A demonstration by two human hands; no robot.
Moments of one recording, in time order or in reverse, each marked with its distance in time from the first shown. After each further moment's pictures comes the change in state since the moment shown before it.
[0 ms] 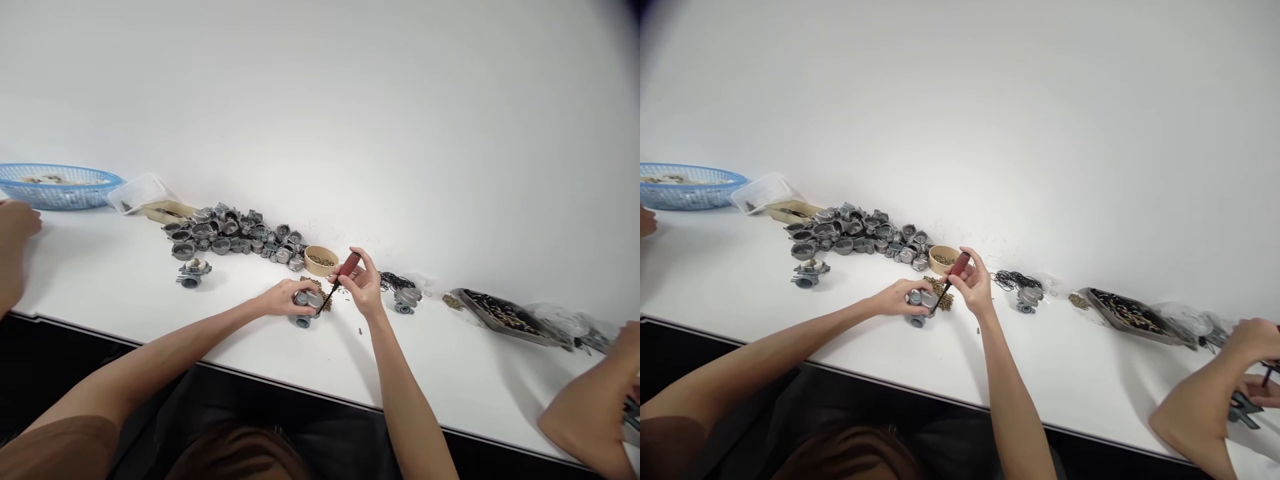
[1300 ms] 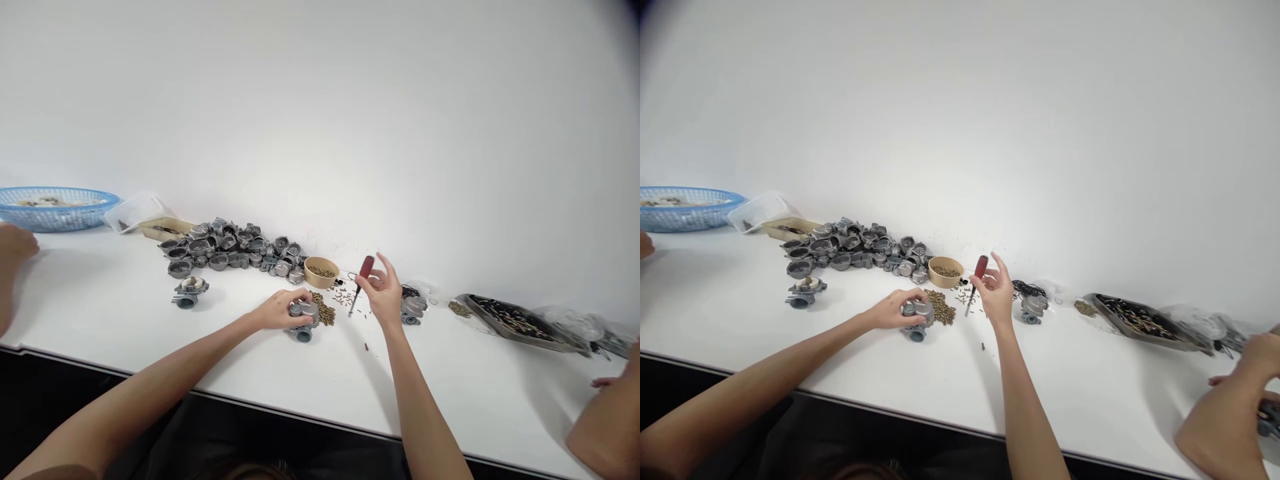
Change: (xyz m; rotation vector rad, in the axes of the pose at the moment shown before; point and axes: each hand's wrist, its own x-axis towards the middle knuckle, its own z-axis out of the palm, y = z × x) left_hand -0.001 -0.013 -0.005 0.020 0.041 -0.053; right_hand 0.003 0.017 -0.046 -0.513 0.382 0.065
